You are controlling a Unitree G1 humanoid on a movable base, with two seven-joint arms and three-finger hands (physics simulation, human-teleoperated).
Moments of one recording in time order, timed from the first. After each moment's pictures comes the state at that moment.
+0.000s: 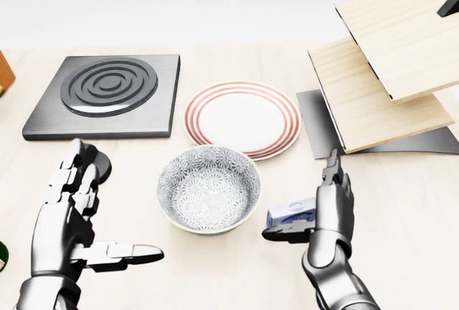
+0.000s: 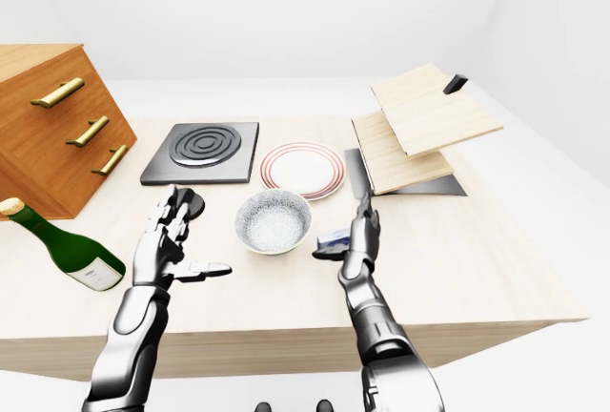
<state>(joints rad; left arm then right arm) 0.03 0.03 0.08 -0.16 -0.07 0.09 -0.05 -0.51 -0.06 -0.01 0.97 -0.36 -0.09 -0.51</state>
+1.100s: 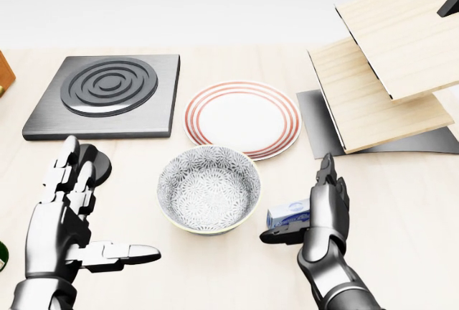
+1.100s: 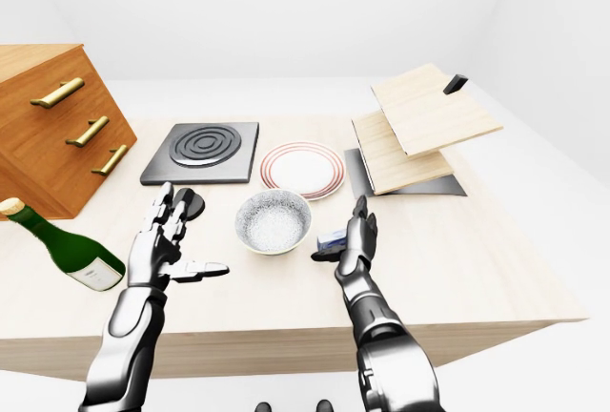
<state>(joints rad) 0.04 0.03 0.09 -0.20 -0.09 0.09 -0.06 -0.62 -0.06 -0.01 1.16 -0.37 -0.09 -0.52</state>
